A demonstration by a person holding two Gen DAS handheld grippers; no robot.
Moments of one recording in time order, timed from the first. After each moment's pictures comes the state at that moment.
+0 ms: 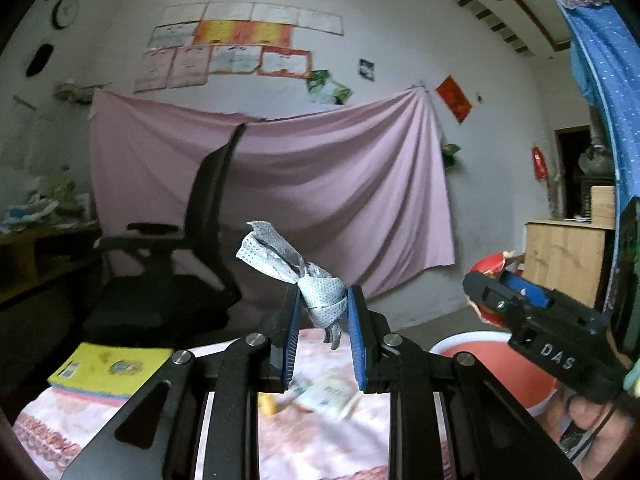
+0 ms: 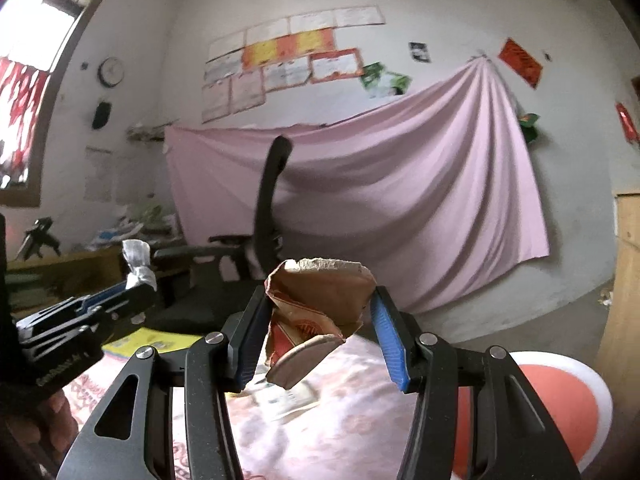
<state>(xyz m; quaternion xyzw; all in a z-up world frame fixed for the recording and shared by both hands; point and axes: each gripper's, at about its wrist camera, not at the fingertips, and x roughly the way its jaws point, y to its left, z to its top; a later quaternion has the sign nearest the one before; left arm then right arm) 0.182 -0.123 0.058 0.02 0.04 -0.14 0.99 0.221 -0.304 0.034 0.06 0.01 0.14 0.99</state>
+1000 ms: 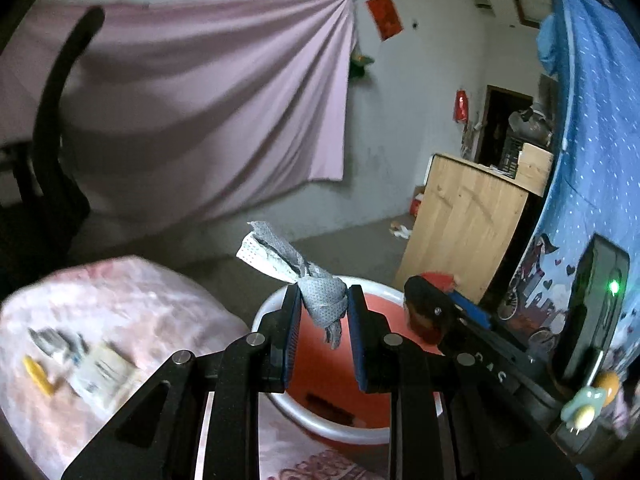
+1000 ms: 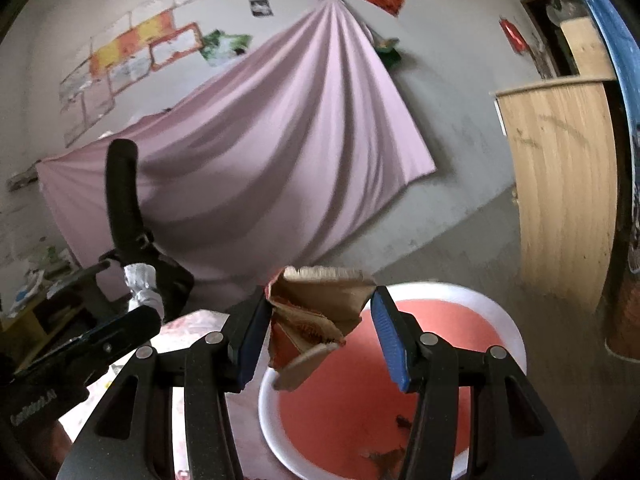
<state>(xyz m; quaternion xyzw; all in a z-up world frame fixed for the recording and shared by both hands) 0.286 -0.293 0.055 -0.01 0.25 -0.32 0.91 0.253 -0.445 -0.006 0.20 0.14 -0.03 0.97</state>
